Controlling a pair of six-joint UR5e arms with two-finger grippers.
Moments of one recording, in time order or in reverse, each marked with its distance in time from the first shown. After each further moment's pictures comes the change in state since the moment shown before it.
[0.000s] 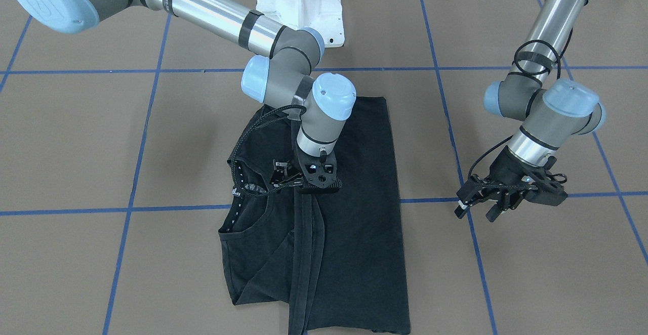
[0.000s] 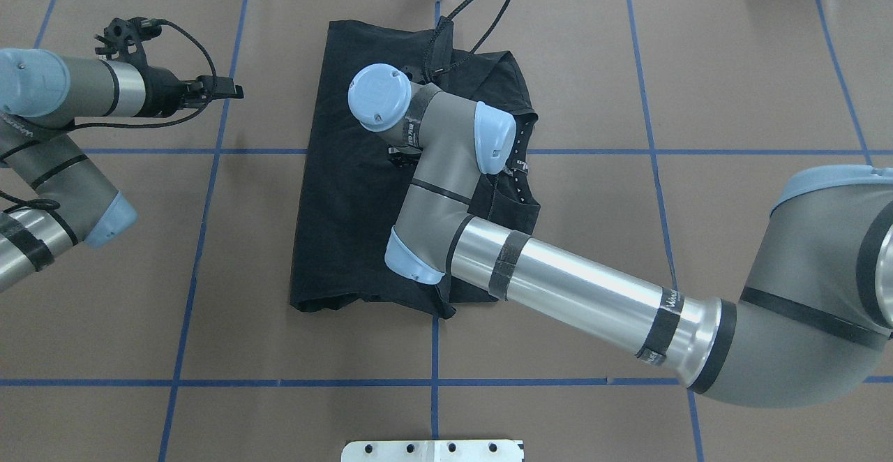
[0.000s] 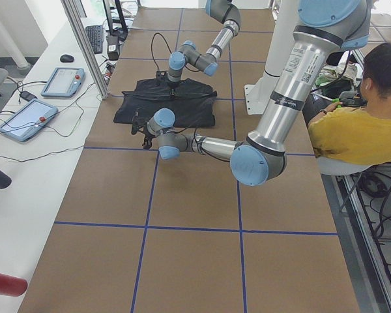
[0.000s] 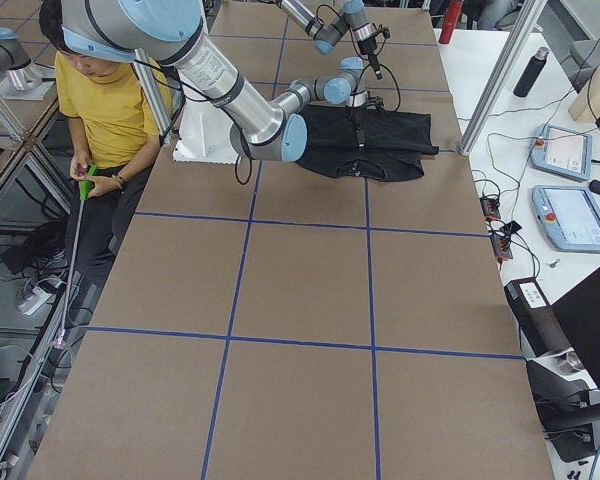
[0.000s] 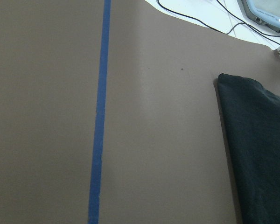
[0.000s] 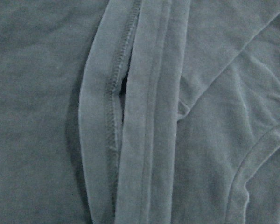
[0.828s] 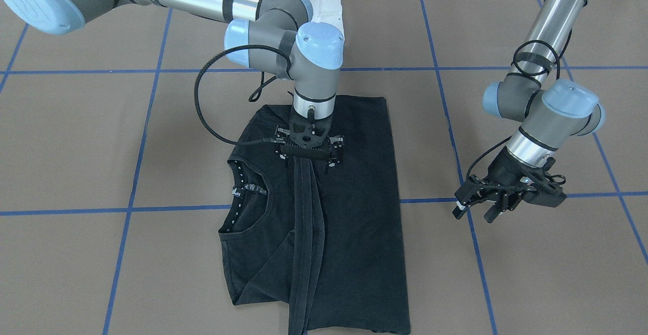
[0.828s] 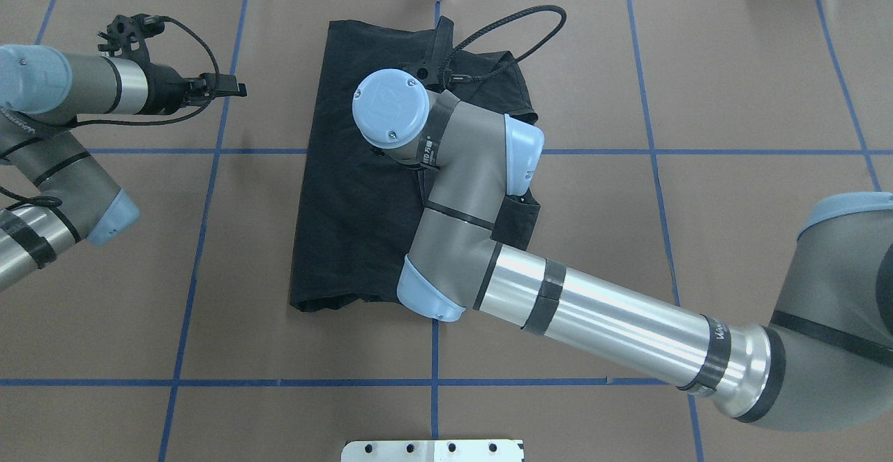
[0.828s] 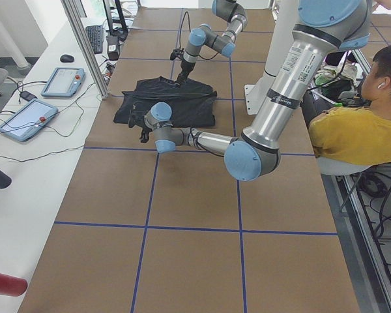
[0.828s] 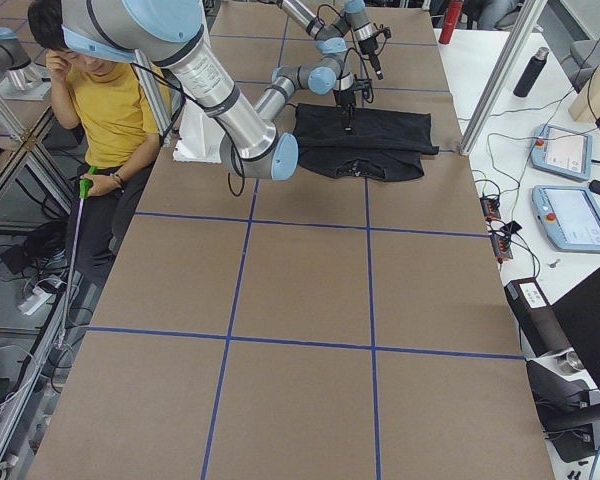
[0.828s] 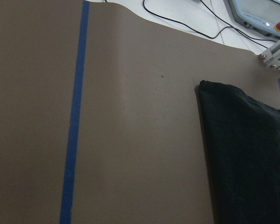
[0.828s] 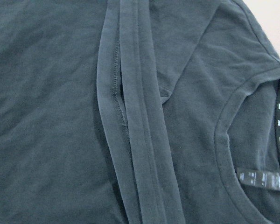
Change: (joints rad) left arm -0.001 -0.005 -0.001 0.001 -0.006 0.001; right arm -0.035 -0.105 0.311 -0.063 -0.048 0.267
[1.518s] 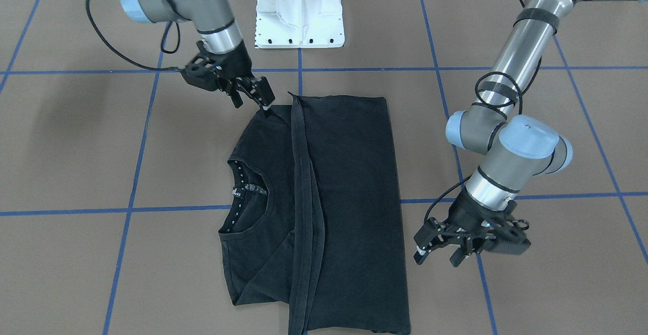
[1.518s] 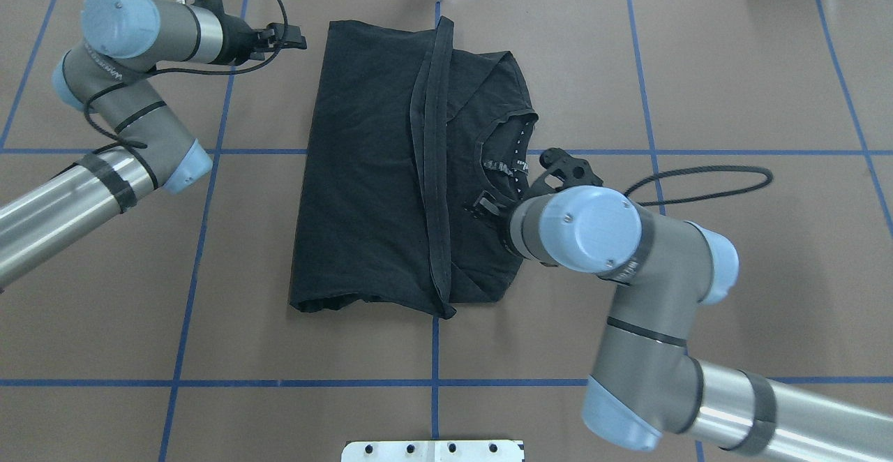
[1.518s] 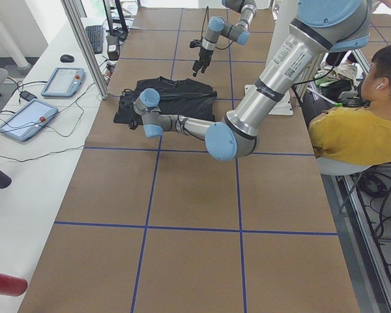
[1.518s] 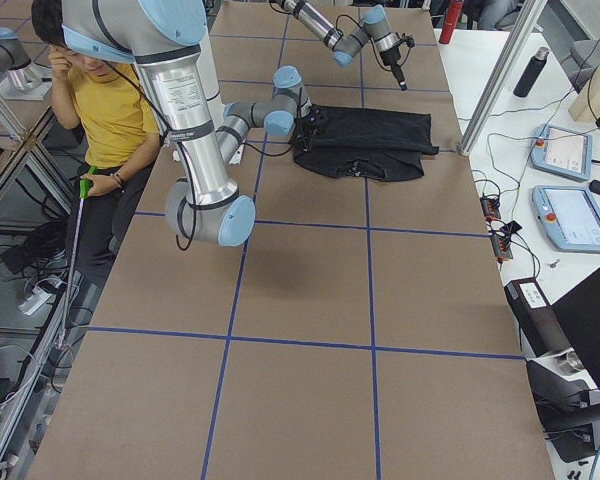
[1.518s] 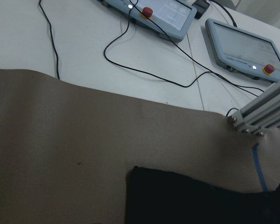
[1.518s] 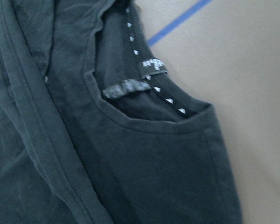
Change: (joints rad) left arm -0.001 -0.207 0.157 0.011 0.018 -0.004; right arm -0.075 -0.439 0.542 0.113 -0.010 0.529
